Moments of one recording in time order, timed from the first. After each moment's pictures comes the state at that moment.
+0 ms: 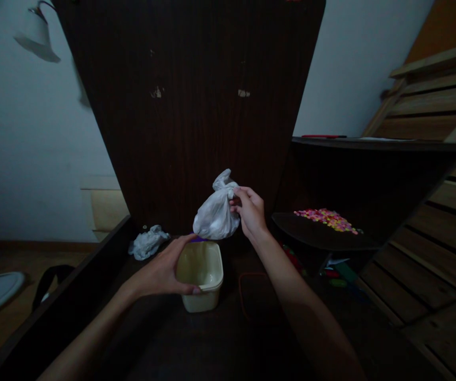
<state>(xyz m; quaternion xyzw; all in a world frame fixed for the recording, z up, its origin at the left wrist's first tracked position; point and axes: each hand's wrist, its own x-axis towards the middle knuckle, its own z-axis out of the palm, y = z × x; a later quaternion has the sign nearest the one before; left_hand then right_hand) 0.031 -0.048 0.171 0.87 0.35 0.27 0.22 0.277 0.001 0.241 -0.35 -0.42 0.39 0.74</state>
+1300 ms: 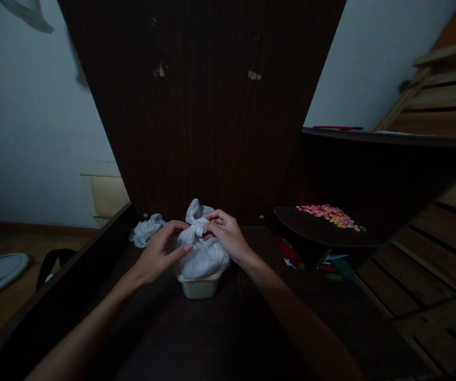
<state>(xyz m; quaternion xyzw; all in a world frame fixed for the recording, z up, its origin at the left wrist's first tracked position) 0.035 -0.055 0.177 0.80 0.36 0.42 0.23 0.239 -0.041 0.194 -0.37 -0.55 0.52 0.55</state>
